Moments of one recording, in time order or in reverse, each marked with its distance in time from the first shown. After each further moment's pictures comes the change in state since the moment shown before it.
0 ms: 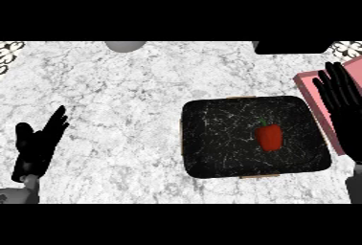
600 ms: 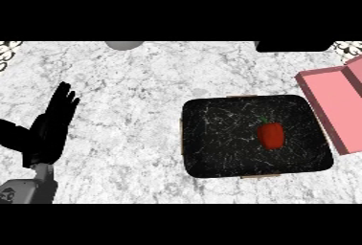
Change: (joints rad) left arm -0.060 -0.131 0.037 -0.196 0.082 0.072 -0.036; right arm 0.224 -0.095 -0.289 0.110 0.265 -0.252 -0.209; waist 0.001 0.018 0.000
